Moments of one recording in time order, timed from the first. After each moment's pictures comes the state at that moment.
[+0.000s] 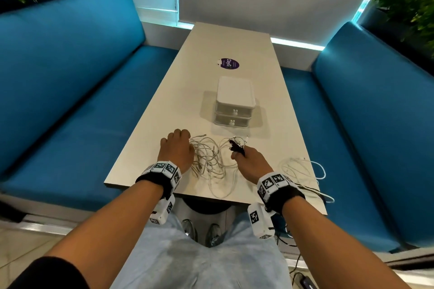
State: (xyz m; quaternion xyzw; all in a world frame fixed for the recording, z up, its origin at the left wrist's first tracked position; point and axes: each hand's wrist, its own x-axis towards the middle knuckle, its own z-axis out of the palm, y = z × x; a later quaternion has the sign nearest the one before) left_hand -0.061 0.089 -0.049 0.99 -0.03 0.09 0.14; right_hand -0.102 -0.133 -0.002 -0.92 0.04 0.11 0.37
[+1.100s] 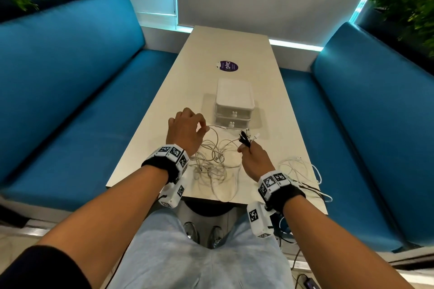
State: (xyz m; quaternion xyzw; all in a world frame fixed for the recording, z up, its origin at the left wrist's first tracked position) left_hand -0.042 0.072 0.010 0.95 -0.08 0.19 0.23; right_hand -0.098 -0.137 -0.001 -0.90 0.08 0.03 0.43
